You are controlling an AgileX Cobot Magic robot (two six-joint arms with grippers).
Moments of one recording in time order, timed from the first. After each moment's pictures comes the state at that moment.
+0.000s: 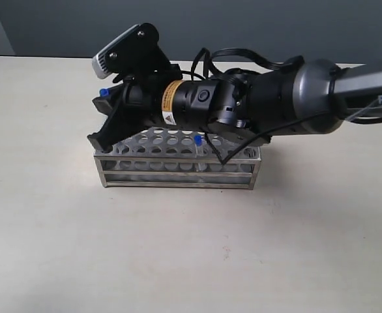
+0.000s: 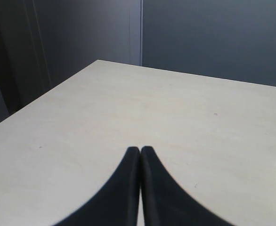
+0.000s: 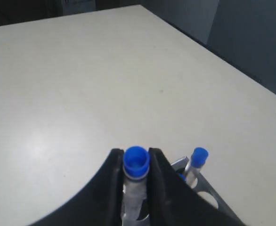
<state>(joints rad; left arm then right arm) 0.34 0.00 0.00 0.47 0.29 -0.51 0.92 1.91 -1.15 -0.60 -0.34 0.44</state>
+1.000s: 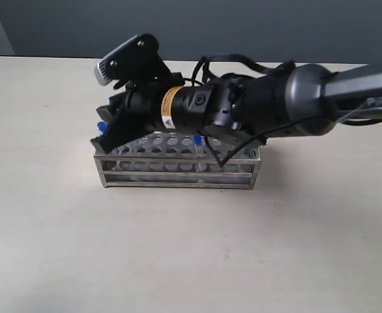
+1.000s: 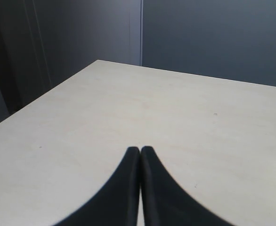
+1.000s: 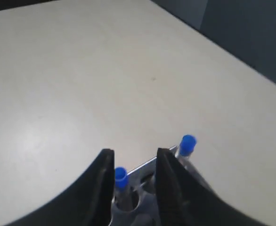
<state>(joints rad) 0.34 0.00 0.00 0.47 0.29 -0.51 0.92 1.91 -1.16 -0.58 -0.28 0.44</state>
